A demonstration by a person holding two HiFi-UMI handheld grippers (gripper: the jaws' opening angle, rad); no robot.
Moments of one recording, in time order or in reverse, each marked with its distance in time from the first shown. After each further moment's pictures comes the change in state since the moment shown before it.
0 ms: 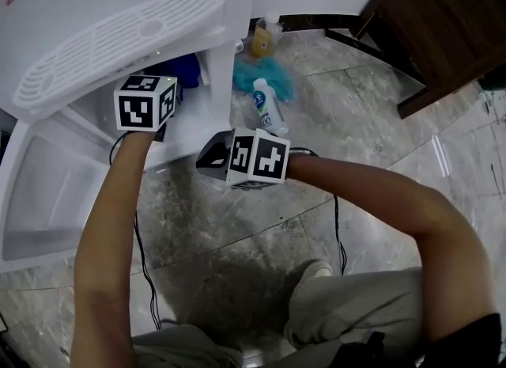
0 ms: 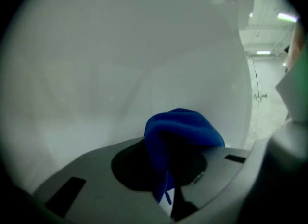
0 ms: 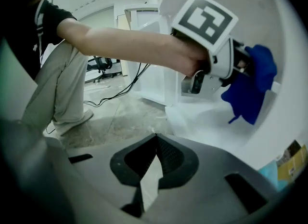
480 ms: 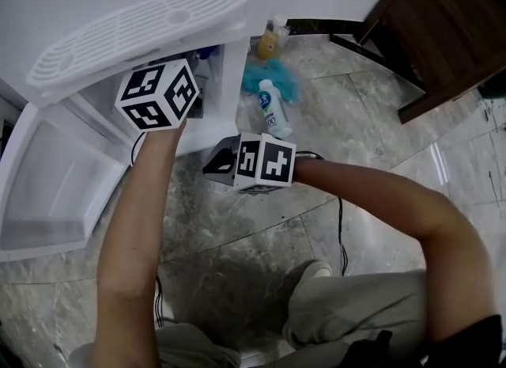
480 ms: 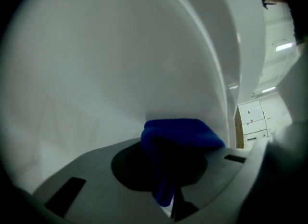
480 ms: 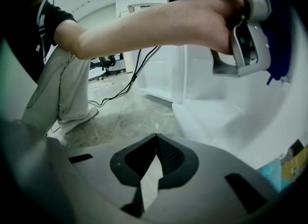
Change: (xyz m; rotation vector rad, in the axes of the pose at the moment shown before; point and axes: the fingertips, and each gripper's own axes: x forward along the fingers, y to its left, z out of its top) left arm -0.044 -0.012 0.103 -0.238 -0.513 0.028; right arm 0.007 0.021 -0.004 -0.014 0.041 0.048
